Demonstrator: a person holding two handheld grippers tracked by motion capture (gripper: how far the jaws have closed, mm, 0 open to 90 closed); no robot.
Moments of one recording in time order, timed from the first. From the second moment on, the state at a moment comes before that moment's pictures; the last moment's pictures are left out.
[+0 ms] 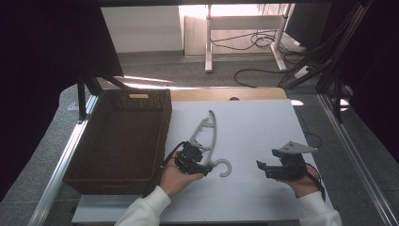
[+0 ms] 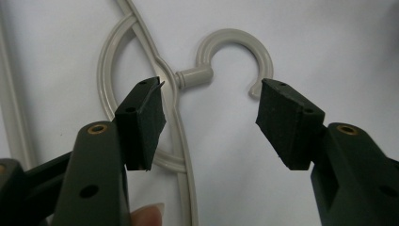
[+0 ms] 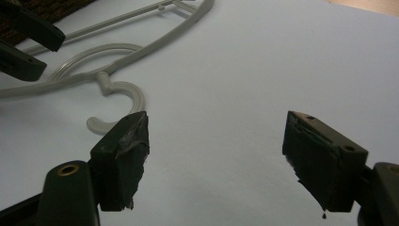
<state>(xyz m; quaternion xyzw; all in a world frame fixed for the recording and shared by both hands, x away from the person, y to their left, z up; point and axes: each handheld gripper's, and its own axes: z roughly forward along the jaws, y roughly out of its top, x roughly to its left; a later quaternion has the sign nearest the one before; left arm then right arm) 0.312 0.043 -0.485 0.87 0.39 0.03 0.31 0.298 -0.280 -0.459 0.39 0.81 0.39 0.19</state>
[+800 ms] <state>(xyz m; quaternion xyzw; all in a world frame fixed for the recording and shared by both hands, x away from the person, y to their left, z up) 0.327 0.031 -0.507 0.87 0.41 0.03 0.26 0.298 -0.283 -0.459 0.40 0.81 0.39 0.19</state>
